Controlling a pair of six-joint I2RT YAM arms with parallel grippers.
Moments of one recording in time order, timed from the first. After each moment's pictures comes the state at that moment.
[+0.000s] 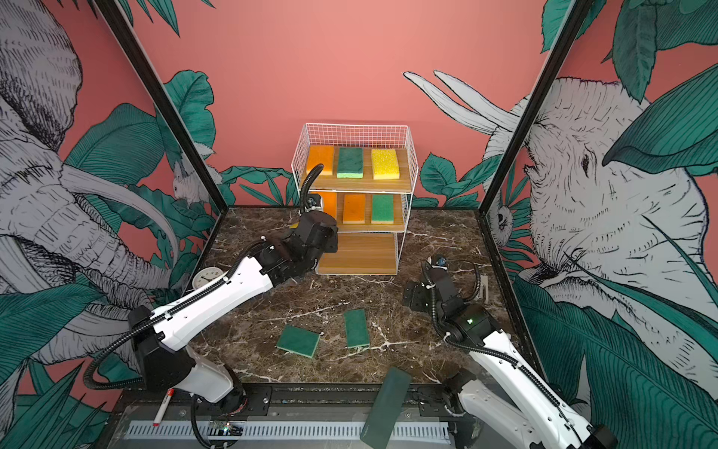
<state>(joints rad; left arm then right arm) -0.88 1.53 1.54 -0.58 -0.65 -0.47 0.56 0.83 0.83 -0.76 0.29 0.54</state>
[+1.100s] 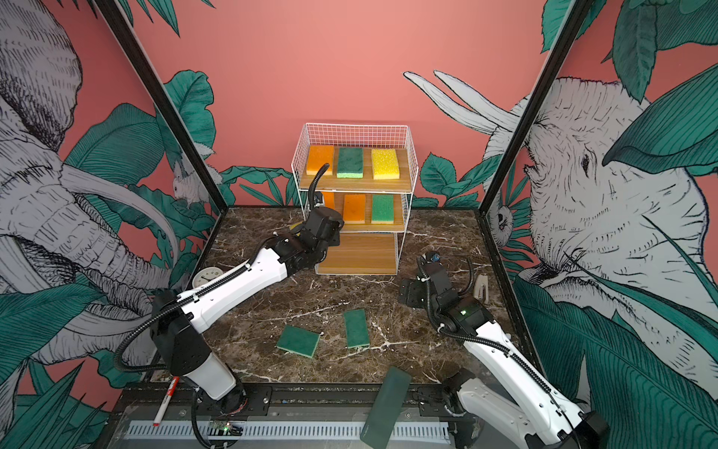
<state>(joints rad) -0.81 1.66 1.56 -0.51 -0.68 -0.49 0.54 0.89 0.85 -0.74 0.24 0.53</state>
